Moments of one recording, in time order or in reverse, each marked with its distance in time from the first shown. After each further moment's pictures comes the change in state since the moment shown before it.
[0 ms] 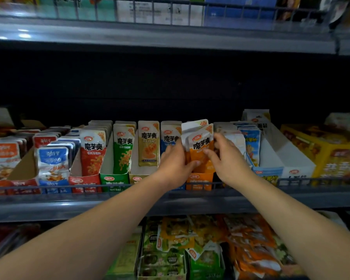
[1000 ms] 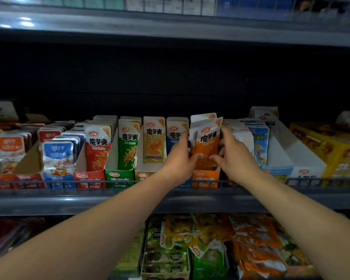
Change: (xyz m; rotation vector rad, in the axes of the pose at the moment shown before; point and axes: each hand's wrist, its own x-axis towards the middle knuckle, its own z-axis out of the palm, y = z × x) left_hand -0.001 0.005 -0.004 -0.229 0.006 0.046; right_hand 0.013 0.005 0.003 -0.197 -0.040 0.018
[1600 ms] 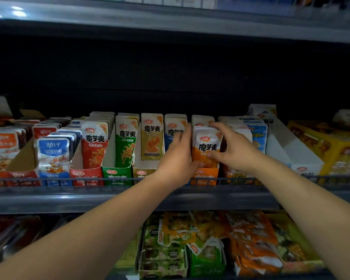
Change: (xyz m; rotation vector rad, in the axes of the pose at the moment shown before) left_hand -0.010 0.004 -0.002 0.317 0.008 0.041; right_hand 0.010 0.004 -0.020 0.143 -0.140 -0.033
